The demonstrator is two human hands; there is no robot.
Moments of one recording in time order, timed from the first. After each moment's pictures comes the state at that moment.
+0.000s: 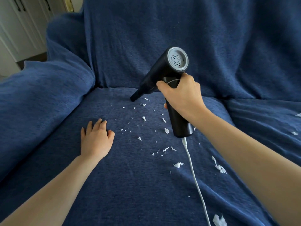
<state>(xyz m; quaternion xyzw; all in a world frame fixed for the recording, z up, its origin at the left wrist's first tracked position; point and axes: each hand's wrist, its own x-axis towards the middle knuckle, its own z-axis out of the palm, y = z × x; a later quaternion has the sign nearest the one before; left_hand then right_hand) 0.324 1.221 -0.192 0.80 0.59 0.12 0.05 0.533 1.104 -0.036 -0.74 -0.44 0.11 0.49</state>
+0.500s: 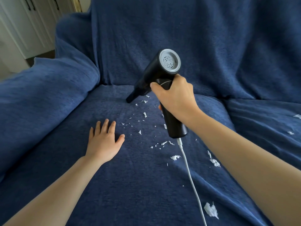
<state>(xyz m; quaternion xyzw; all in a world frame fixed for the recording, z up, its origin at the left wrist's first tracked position) 0.321 1.180 -0.189 0.83 0.56 0.05 0.05 0.513 1.091 -0.037 -0.73 -0.47 0.12 0.48</state>
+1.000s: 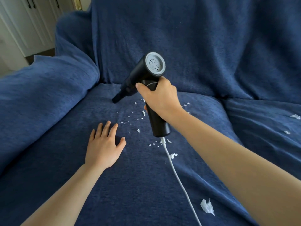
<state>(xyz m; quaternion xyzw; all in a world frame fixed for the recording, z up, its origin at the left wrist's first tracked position) 0.320 1.154 -0.199 0.83 0.54 0.10 0.02 0.495 1.104 -0.047 -0.71 -0.47 0.17 0.49</state>
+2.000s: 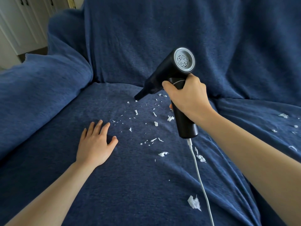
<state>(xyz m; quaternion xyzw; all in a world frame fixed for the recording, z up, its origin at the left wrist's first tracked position) 0.322 1.156 -0.199 0.83 0.55 0.11 0.02 0.554 1.054 -0.032 -0.75 -0.44 0.09 0.49</state>
